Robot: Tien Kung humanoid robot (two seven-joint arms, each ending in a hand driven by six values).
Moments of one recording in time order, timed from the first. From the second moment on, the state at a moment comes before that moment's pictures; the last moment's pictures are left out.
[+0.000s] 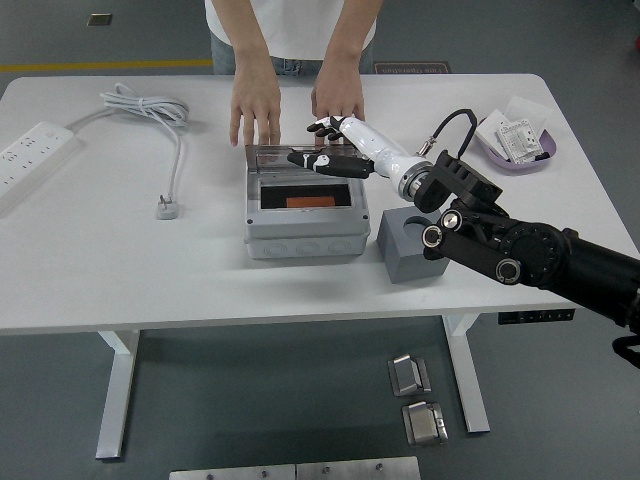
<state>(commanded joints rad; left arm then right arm) 0.03 0.35 -0.74 -0.59 0.59 0.24 0.41 0.99 -0.26 0.27 1.01 -1.19 -0.29 -0.02</state>
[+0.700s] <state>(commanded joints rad) 0.04 0.35 -0.73 -0.59 0.58 0.24 0.41 0.91 -0.32 0.26 1.19 -1.28 -0.28 -0.05</state>
